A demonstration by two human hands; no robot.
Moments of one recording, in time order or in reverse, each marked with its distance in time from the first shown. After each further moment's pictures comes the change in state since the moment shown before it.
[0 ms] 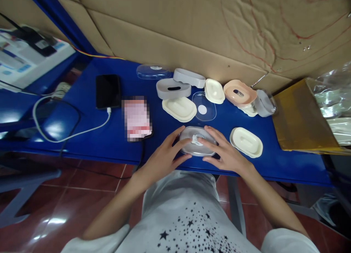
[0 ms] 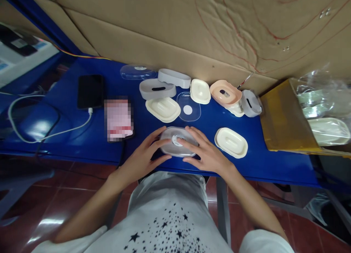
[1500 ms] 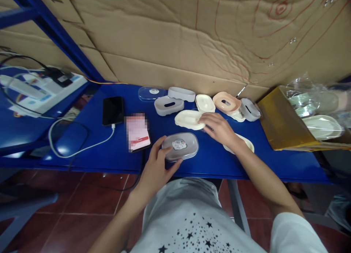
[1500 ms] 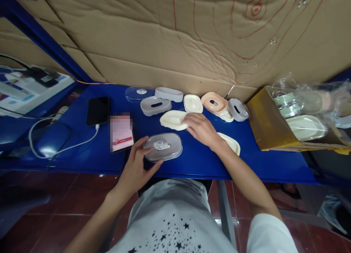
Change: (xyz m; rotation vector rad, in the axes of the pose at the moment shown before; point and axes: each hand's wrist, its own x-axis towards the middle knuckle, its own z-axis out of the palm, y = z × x) left_hand -0.019 0.001 0.008 0.191 0.334 -0.046; right_hand 0.067 0.051 -0.041 -0.198 0.268 -0.062
